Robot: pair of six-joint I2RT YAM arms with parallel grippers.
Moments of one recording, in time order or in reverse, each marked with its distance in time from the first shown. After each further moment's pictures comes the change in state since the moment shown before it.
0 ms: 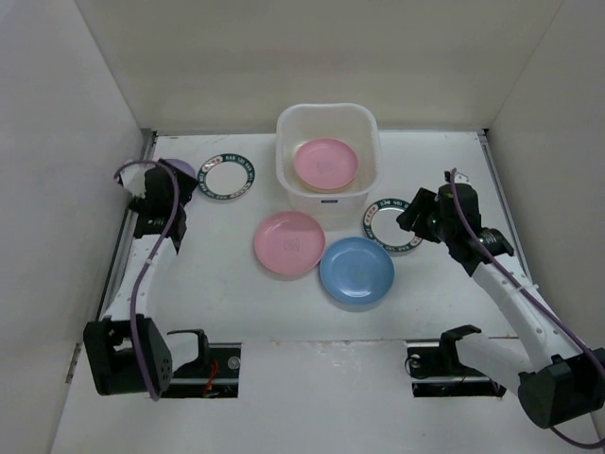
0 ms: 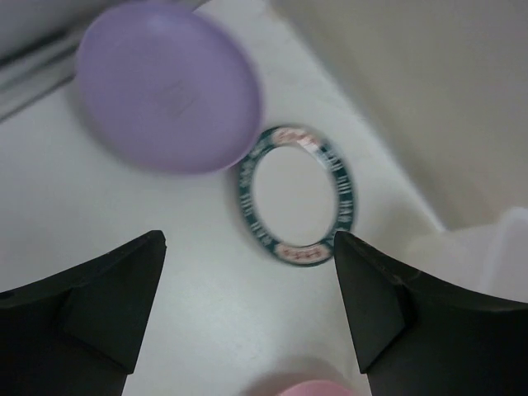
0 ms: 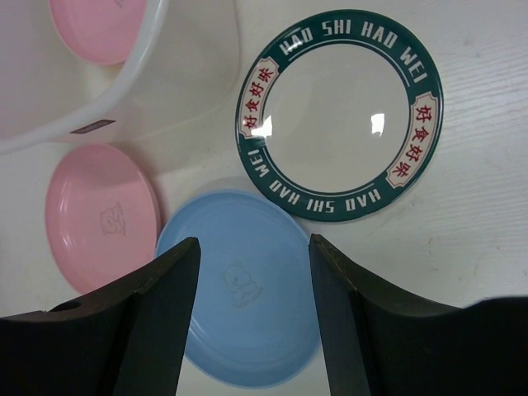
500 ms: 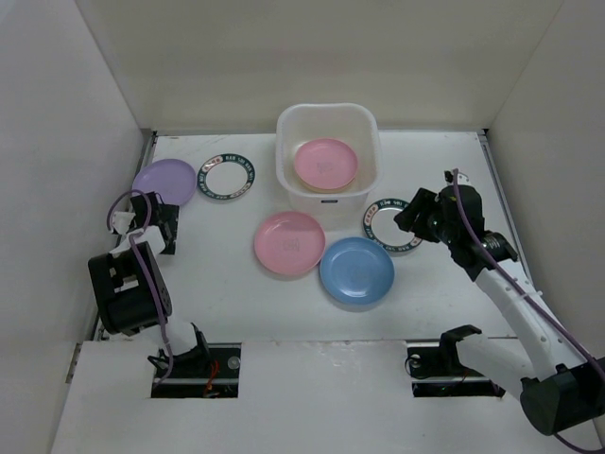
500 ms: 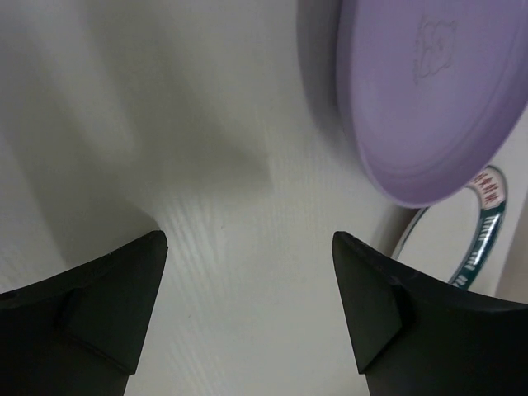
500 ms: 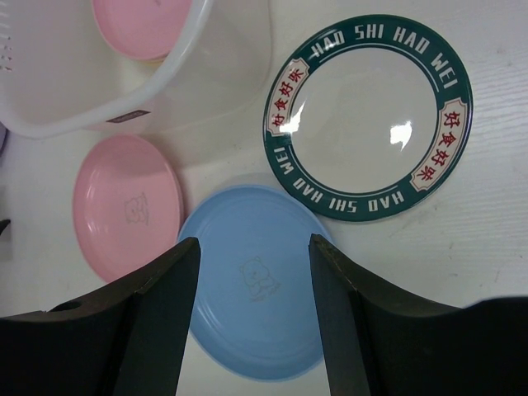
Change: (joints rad) left arm 0.339 0.376 -0.210 0.056 0.265 -0.427; right arm 0.019 -0.032 -0.003 0.021 -0.042 0.000
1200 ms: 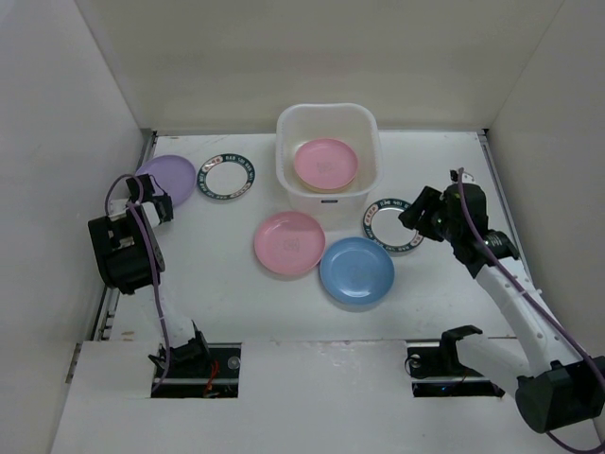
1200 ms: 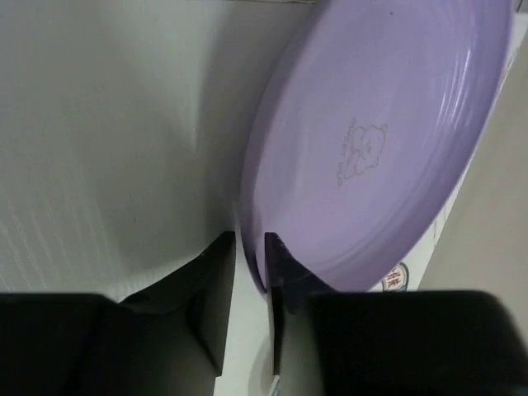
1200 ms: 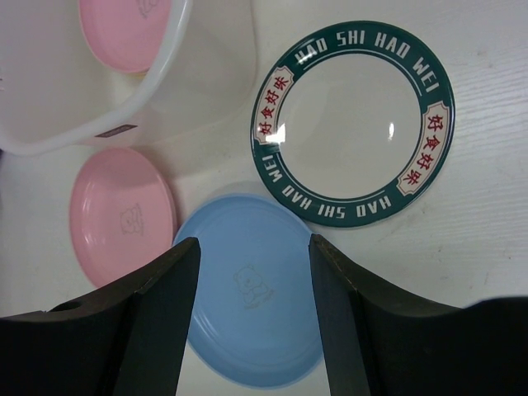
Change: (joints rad) left arm 0.033 0.356 0.298 0.108 0.060 -0.204; right arm -0.059 0.009 -0.006 0.010 -0.029 -0.002
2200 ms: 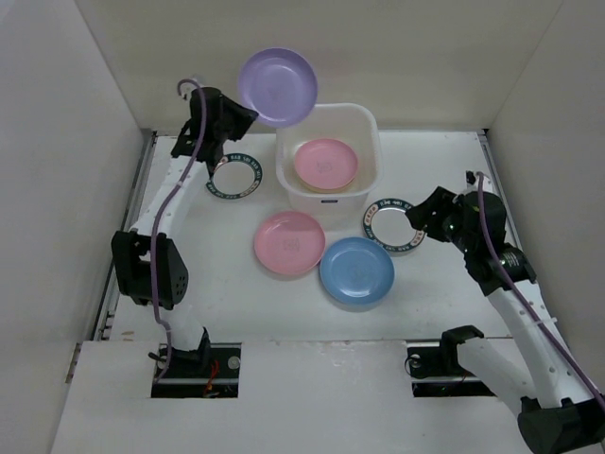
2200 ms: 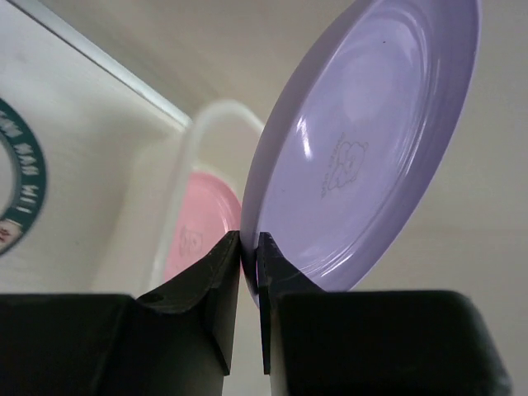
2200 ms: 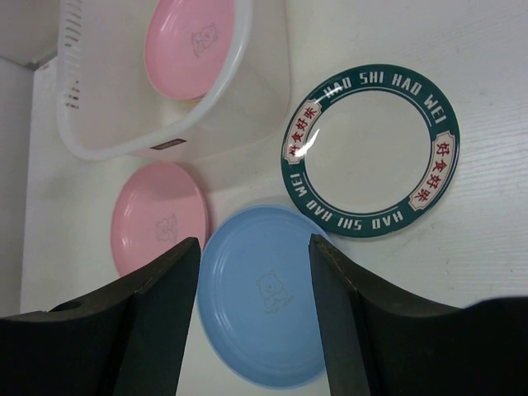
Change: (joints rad) left arm -0.505 -0.194 0.548 -0.212 0.126 0.305; right arm -0.010 -0.152 0.000 -0.002 -0.012 0.000
